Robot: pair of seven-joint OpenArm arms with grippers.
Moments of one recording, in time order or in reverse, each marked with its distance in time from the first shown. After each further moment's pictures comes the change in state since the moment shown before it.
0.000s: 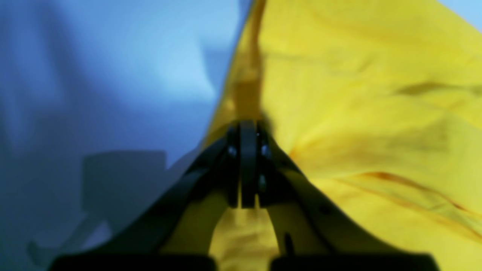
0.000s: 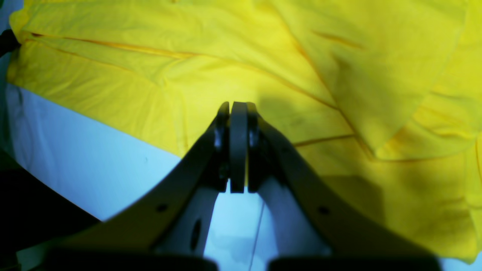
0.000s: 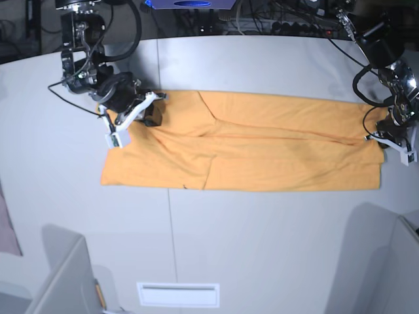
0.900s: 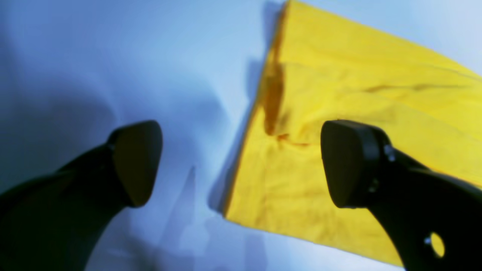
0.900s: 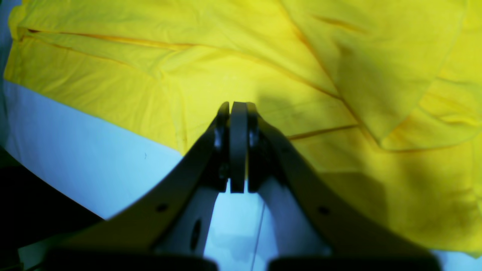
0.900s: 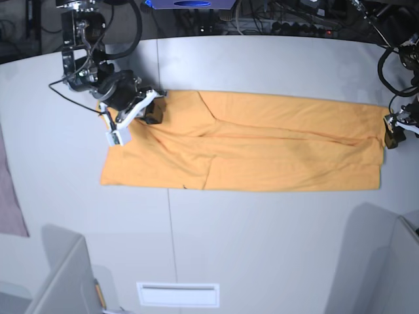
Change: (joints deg) left arm 8.4 -4.0 -9.6 10.4 -15.5 -9.1 7.4; right arm -0.6 -0.2 0.0 0.0 0.0 0.0 0.0
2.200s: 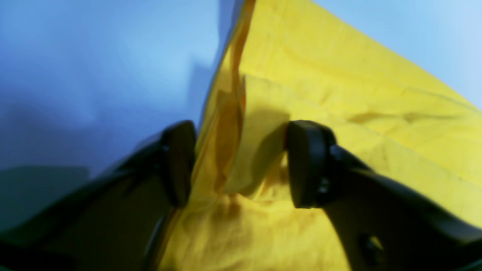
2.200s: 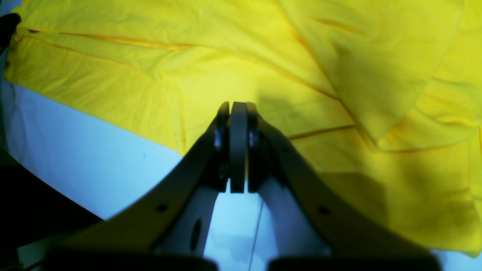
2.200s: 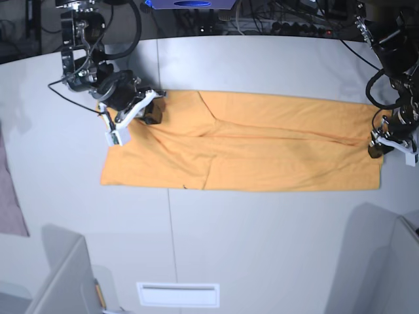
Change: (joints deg) left arm -11.0 -2.8 14.2 -24.8 -1.3 -0.2 -10.3; right arm 0.0 0.2 0.1 0.0 0.0 0.0 0.0
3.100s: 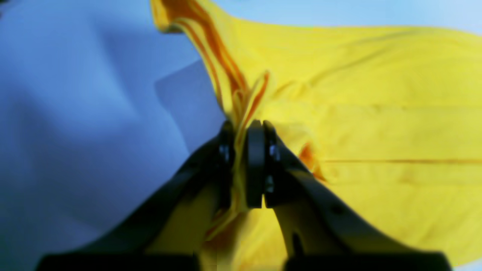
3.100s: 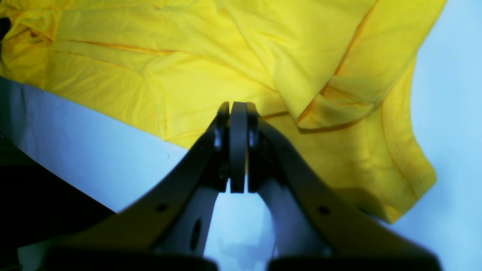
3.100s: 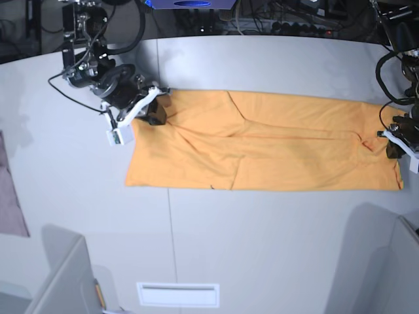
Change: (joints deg) left arm 13.2 -3.8 4.3 28.3 1.6 6.4 3.7; right arm -1.8 -1.3 0.2 5.0 0.2 0.0 0.0
